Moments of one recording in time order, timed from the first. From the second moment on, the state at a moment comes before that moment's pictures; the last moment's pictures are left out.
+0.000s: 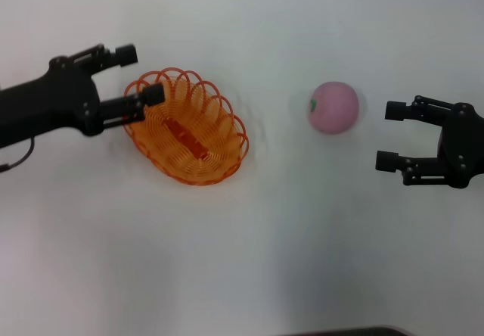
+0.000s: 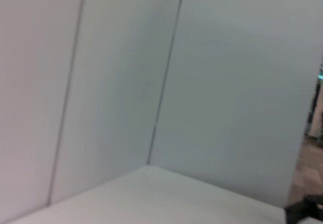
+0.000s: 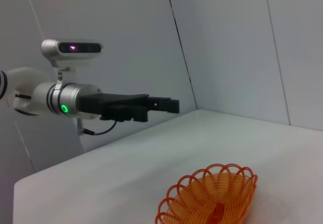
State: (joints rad) left arm -0.52 -2.14 0.40 0.65 2.07 1.74 -1.24; right arm 0.36 2.03 -0.38 -0.60 -2.15 -1.87 1.15
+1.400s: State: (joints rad) left arm -0.61 -2.16 0.67 0.74 1.83 1.28 -1.48; right arm 0.39 2.02 -0.38 -0.60 -2.15 -1.86 1.19
